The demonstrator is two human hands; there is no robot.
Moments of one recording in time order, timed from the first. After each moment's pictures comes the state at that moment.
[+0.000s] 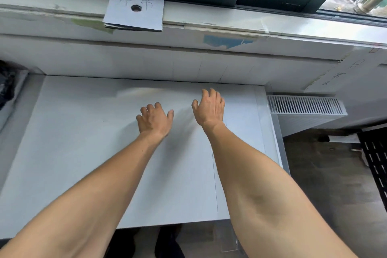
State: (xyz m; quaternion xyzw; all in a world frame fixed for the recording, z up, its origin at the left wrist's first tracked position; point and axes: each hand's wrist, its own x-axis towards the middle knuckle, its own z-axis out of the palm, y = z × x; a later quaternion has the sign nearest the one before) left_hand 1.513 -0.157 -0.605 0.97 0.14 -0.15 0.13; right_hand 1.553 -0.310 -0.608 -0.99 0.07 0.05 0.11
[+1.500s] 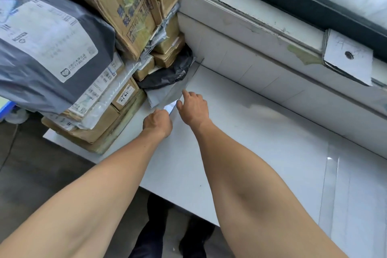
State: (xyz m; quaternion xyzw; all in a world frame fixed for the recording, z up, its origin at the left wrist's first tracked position) left_hand 1.395 0.261 -0.642 0.91 0.31 -0.19 0.18; right_hand 1.483 0.175 -0.624 -0.95 -0.27 0.17 0.07
